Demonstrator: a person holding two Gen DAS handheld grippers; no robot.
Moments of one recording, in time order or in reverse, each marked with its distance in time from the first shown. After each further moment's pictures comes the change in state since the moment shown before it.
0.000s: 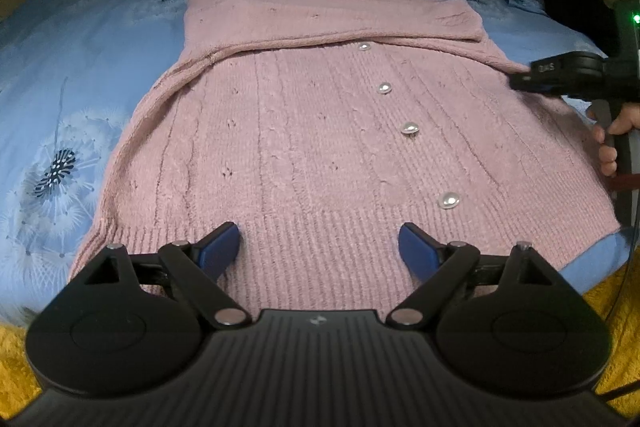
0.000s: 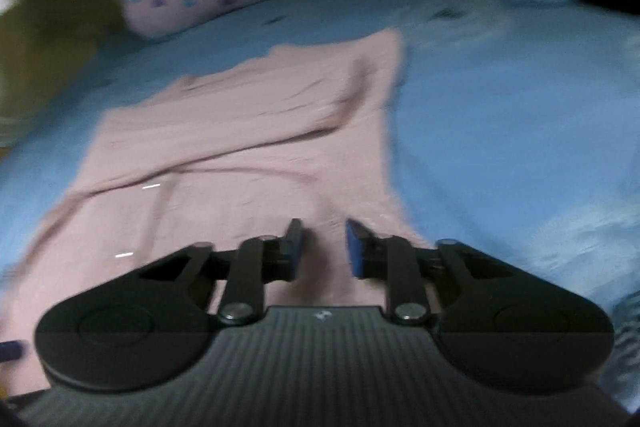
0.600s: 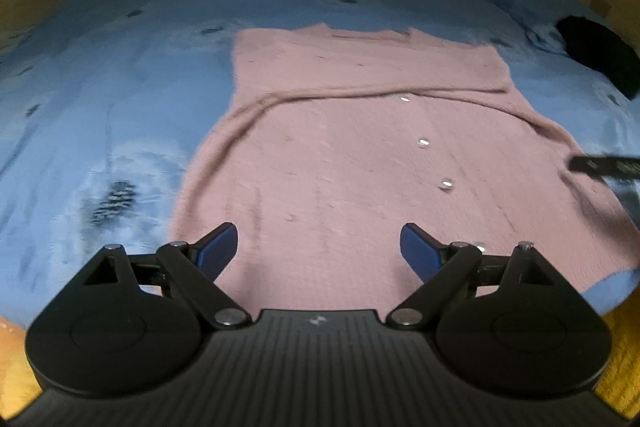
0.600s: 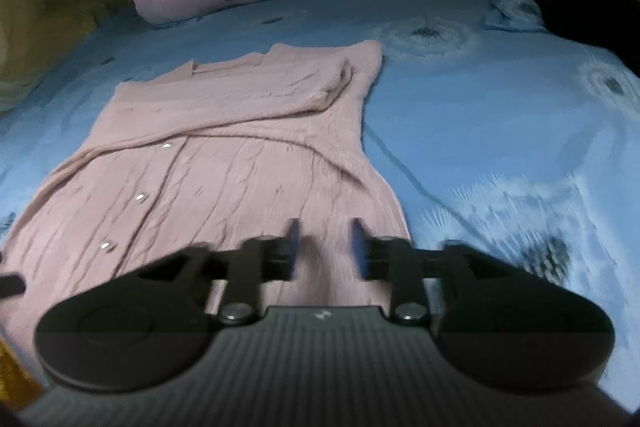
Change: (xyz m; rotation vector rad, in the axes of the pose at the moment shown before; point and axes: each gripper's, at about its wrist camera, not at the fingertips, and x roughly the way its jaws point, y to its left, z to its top) left arm -0.037 0.031 0.018 -0.061 -0.081 0.080; right arm -0.076 -0.001 -0.025 -0.055 0.017 0.047
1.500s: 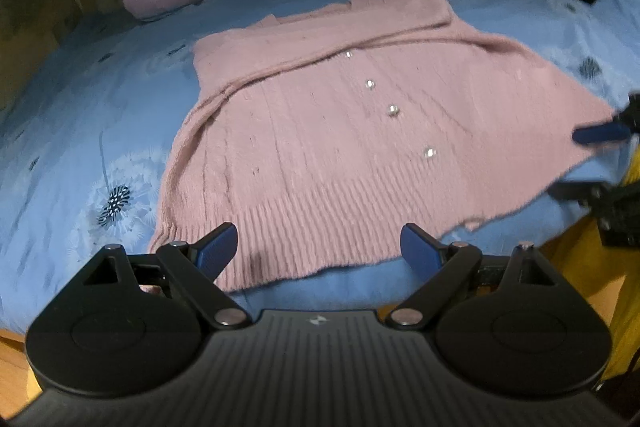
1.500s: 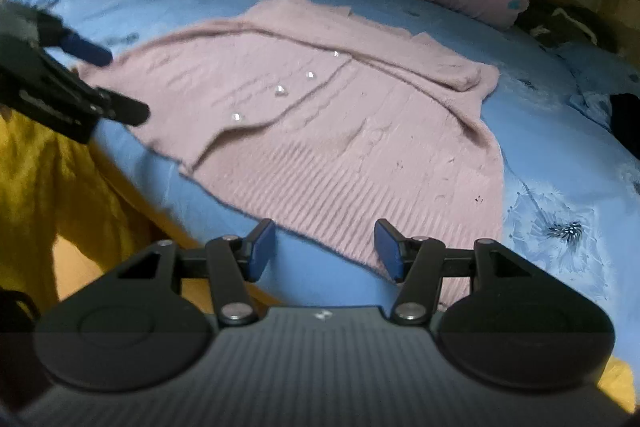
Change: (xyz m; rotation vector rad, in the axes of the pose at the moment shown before) left arm -0.029 -0.047 -0.051 0.288 0.017 0.011; right arm -0.067 0.088 -0.090 -0.552 0.043 0.052
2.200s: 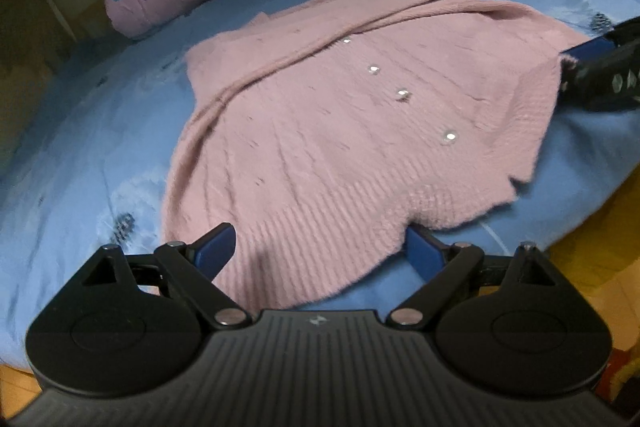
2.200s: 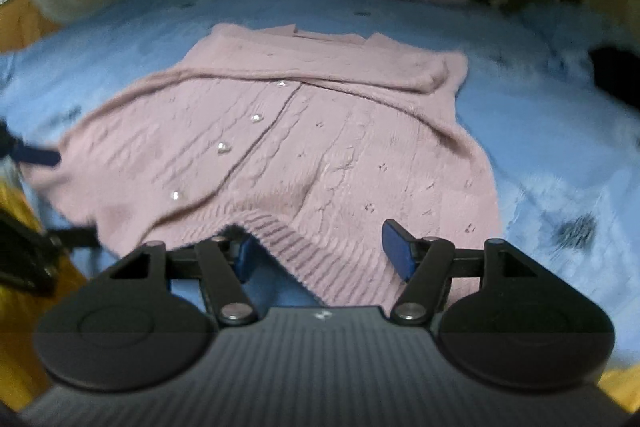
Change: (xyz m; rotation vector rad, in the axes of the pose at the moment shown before) left arm 0.028 -0.002 0.008 0.123 0.013 0.064; right arm 0.034 -0.042 0.031 0.340 -0.036 0.033
